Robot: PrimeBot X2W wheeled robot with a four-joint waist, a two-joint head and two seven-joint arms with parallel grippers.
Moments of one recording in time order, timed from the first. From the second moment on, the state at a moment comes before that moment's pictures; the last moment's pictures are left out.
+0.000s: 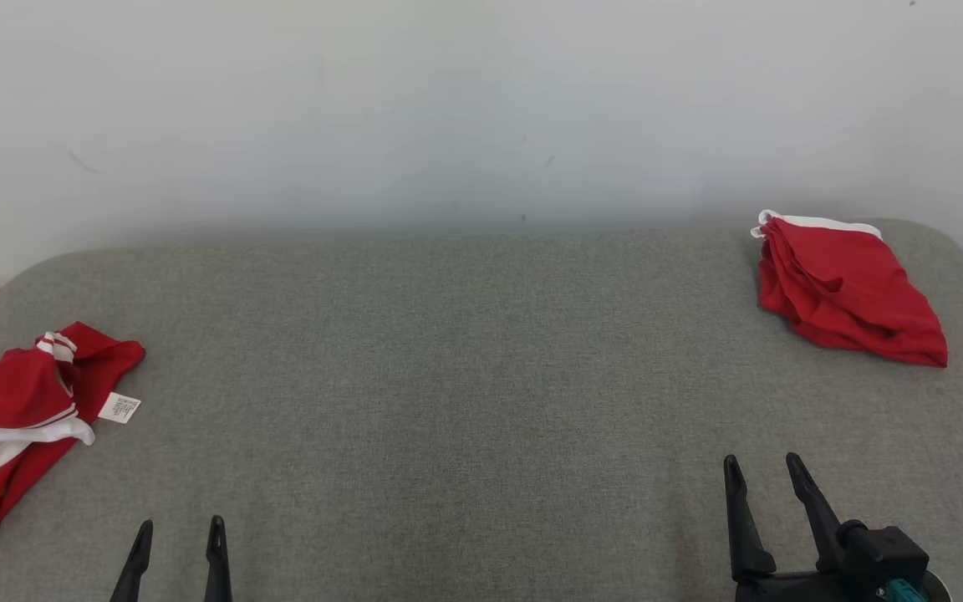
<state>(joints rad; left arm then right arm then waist) 0.04 0.07 0.04 0.01 -0.05 0.05 -0.26 -0.03 -0.06 0.14 0.18 0.11 0.13 -0.26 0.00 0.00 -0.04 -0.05</state>
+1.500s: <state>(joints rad) 0.06 0.10 0.14 0.01 -0.09 0.08 -0.26 -0.03 -0.05 0.20 0.24 0.14 0.13 -0.26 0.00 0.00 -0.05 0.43</state>
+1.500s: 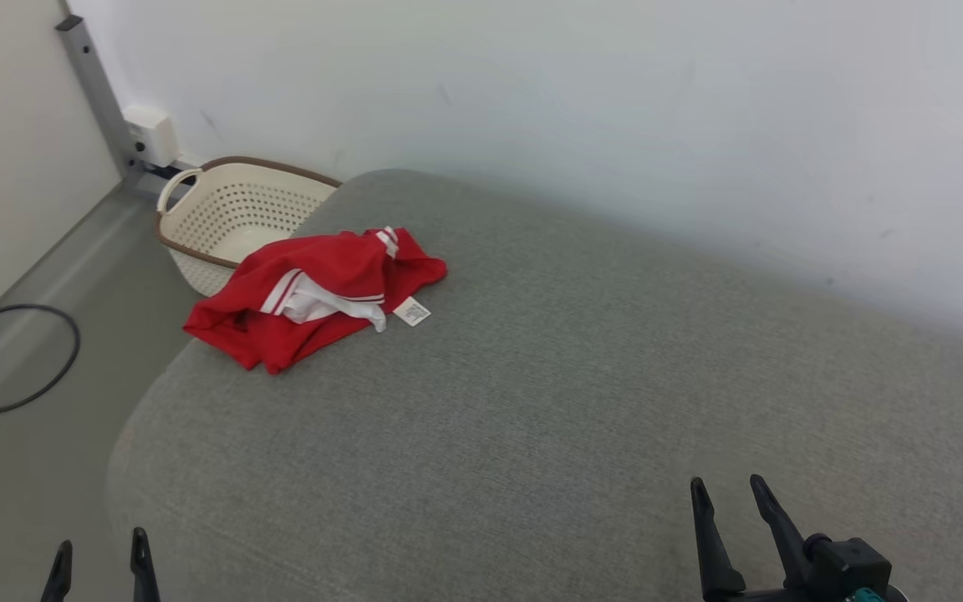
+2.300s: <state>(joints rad) -0.11 0.15 0.16 0.06 -0.17 0.04 -0.25 -0.12 -0.05 0.28 0.24 0.14 0.13 -0.26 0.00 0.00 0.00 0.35</state>
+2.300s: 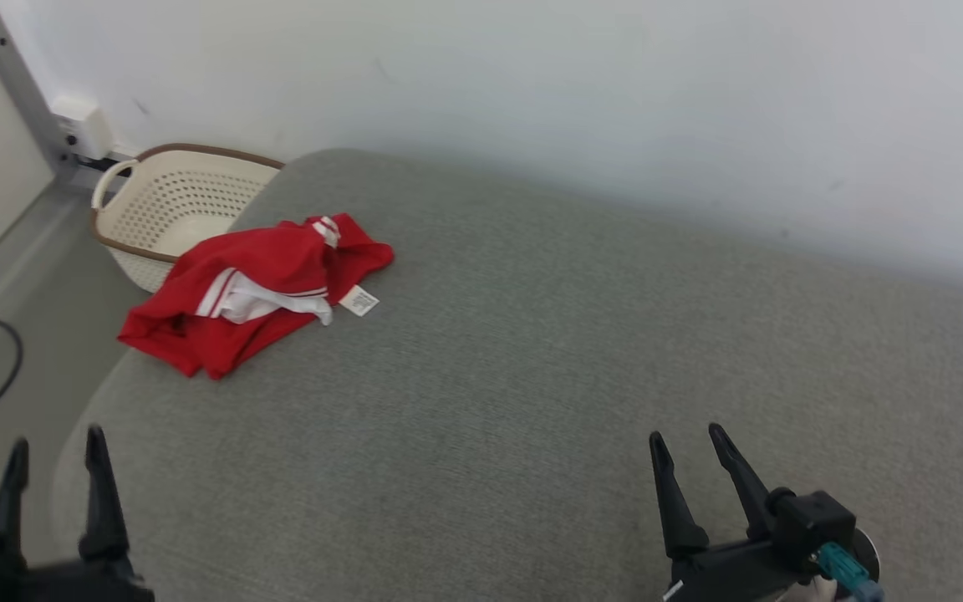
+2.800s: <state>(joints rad) -0.55 0.31 0.17 0.26 -0.25 -0.05 -0.13 -0.24 -0.06 0.29 0.21 0.14 0.13 -0.26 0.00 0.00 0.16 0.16</state>
